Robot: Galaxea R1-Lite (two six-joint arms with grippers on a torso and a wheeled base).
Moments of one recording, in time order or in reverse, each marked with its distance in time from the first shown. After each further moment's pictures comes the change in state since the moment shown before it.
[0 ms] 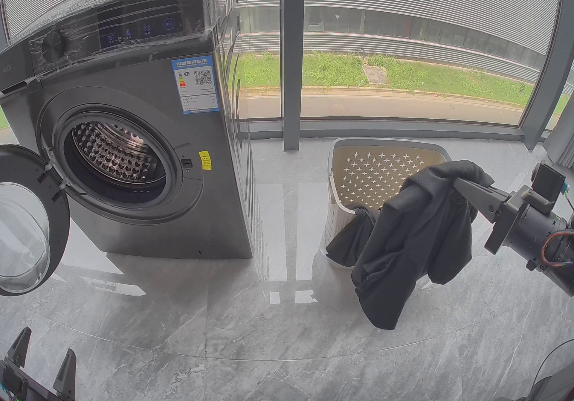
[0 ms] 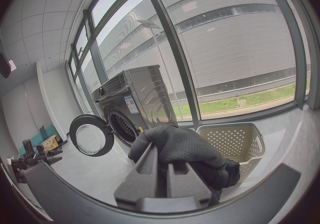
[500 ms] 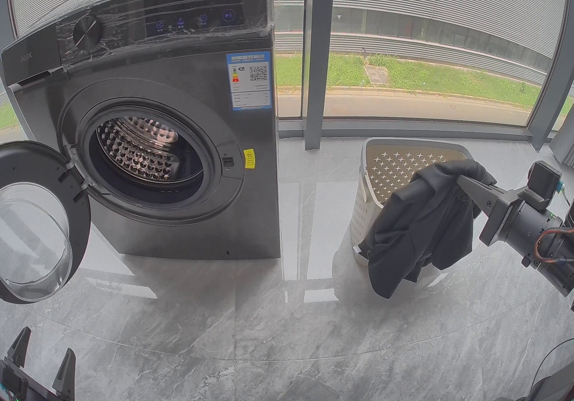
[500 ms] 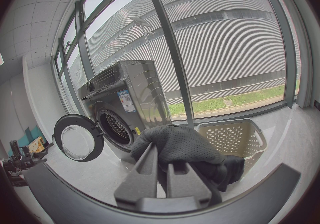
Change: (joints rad) left arm 0.000 0.000 0.000 -0.001 0.003 -0.003; right arm -0.002 0.025 -0.008 0.009 -0.136 -0.010
